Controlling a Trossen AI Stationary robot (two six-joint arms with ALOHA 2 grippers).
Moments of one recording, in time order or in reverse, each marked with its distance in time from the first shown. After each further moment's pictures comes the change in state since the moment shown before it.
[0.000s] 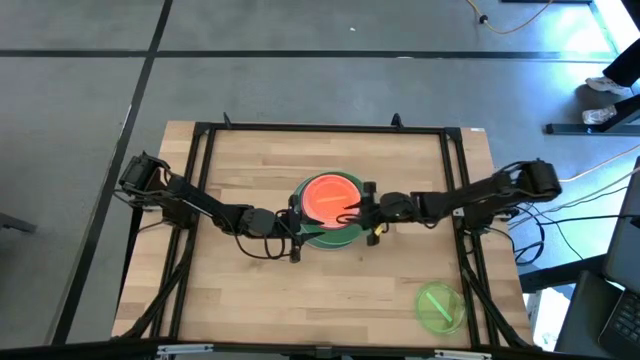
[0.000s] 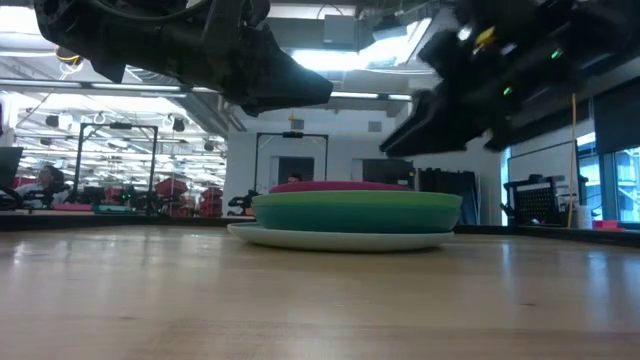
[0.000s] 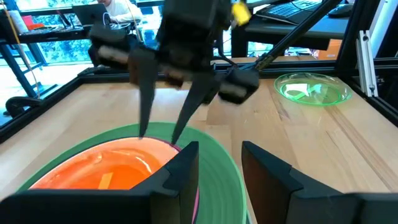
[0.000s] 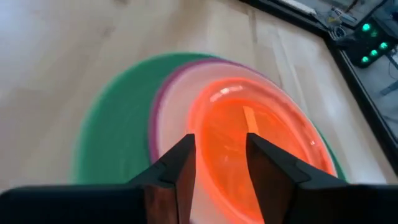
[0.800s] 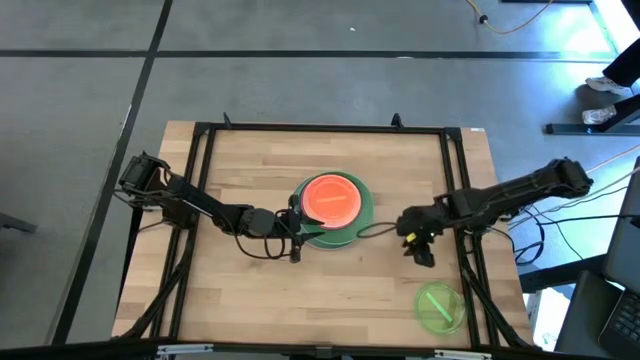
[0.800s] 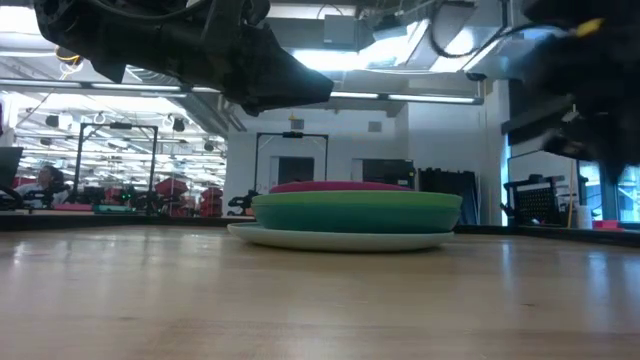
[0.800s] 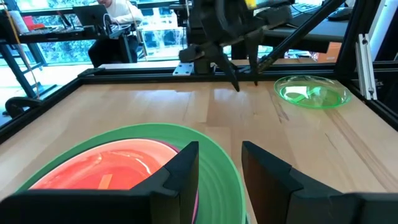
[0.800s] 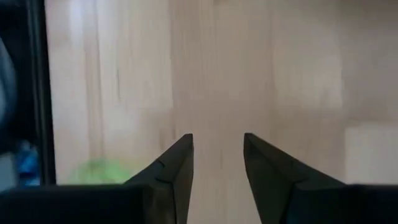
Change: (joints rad) left arm 0.000 0.000 0.000 0.008 0.000 -0.006; right arm 0.151 -0.389 0.046 -1.016 -0.439 0.712
